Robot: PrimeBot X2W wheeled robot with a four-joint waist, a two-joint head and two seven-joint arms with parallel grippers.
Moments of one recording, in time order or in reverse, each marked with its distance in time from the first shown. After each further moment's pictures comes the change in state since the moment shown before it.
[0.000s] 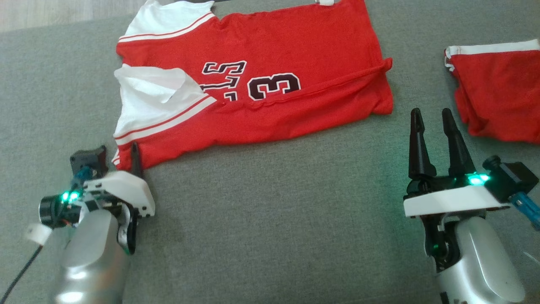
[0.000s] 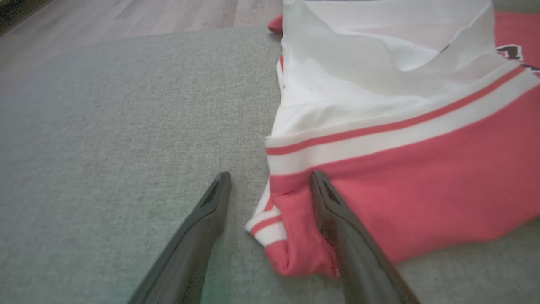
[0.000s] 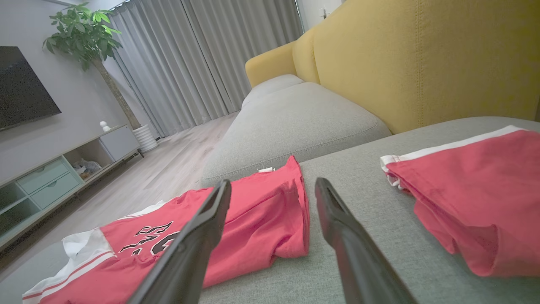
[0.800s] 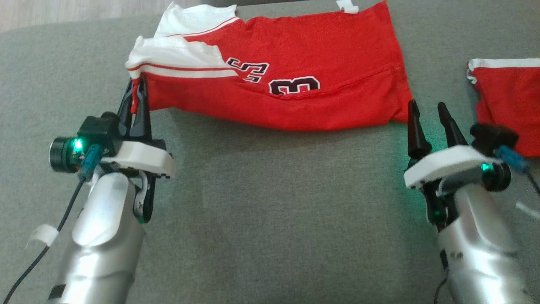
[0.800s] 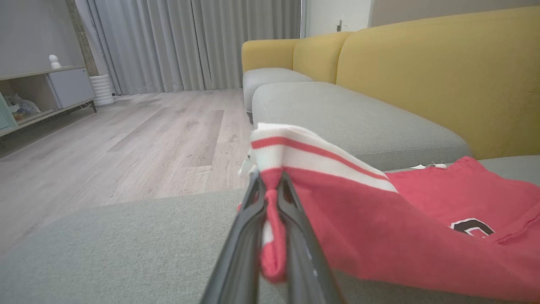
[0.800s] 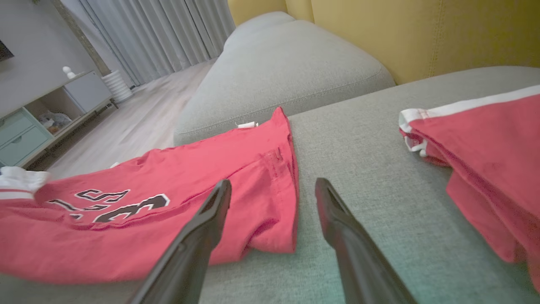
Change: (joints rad) left arm -0.067 -0.014 -0.072 -0.218 0.032 -0.049 -0.205; right arm -0.233 0.000 -0.079 0.384 -0.066 0.000 0.096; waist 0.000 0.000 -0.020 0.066
